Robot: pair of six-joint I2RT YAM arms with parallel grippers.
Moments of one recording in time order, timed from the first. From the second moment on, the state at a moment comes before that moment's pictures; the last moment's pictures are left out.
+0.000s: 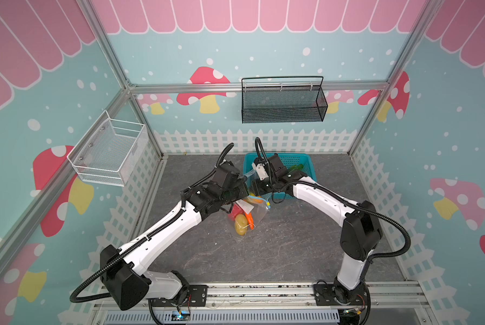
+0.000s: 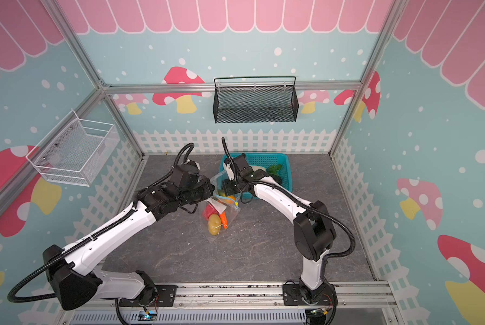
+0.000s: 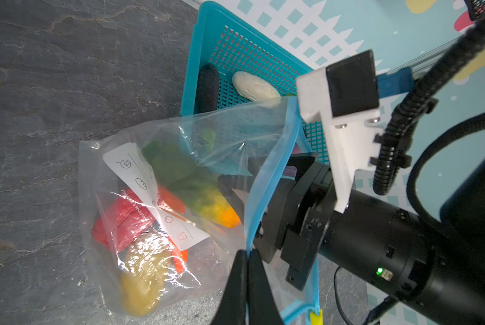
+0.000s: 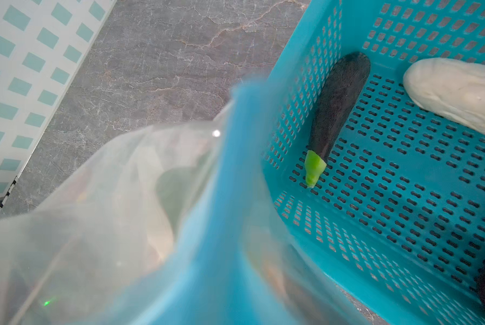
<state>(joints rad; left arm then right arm) -0.66 1.36 1.29 -0.61 -0.09 -0.89 0.65 1.83 1.57 -0.59 -0.14 0.24</state>
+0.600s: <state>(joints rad) -0.66 1.33 1.24 -0.61 -0.09 -0.87 0.65 1.59 1.48 -0.60 -0.12 0.25</state>
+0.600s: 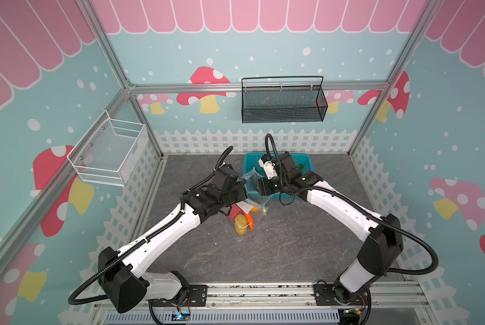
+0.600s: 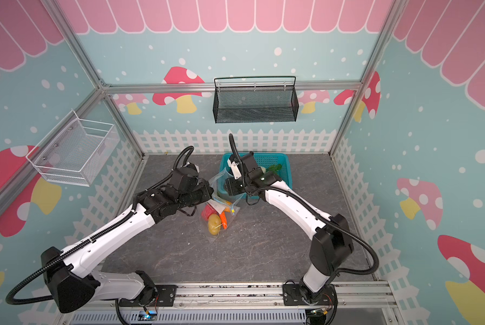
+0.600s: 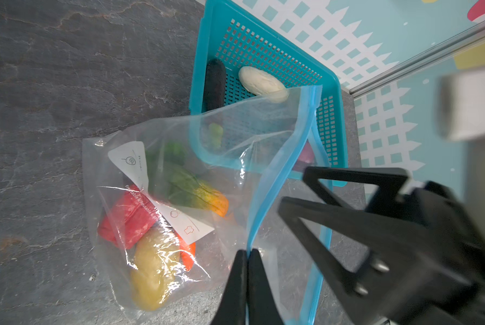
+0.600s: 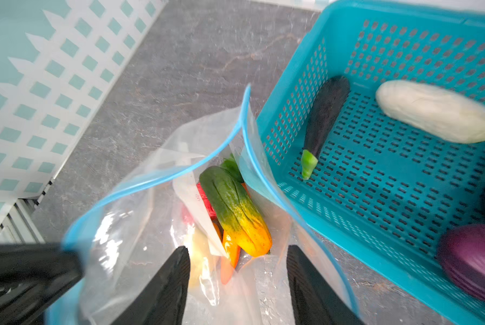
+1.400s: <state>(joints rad) -0.66 1.33 1.22 -0.61 -0.05 -0.86 0.54 1.63 1.31 -0.53 -0.40 0.23</state>
